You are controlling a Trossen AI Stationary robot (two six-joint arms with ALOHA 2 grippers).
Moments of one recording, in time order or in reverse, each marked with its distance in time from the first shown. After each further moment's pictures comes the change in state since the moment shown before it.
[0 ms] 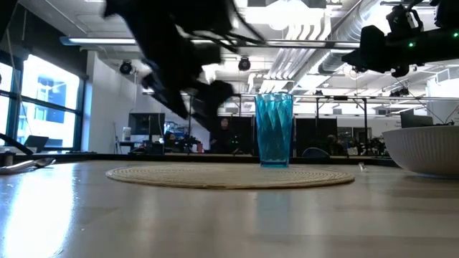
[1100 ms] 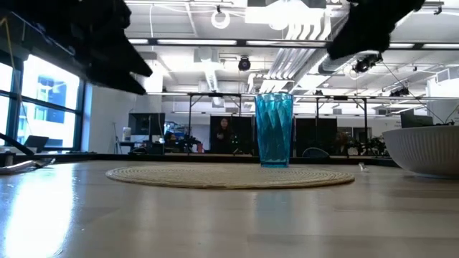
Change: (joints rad) left arm -0.128 -0.850 -0.741 0.614 0.291 0.320; right arm 0.489 0.567 0.697 -1.087 -0.006 0.664
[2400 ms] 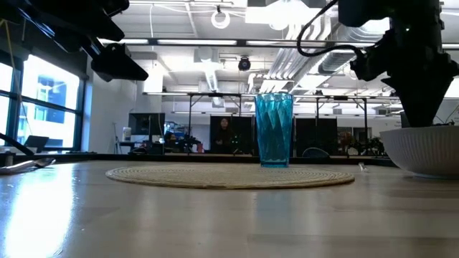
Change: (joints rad) left arm -0.001 -0.009 -0.023 0.168 0.398 0.182; right arm -0.046 0.408 0.106 -0.578 -0.579 0.600
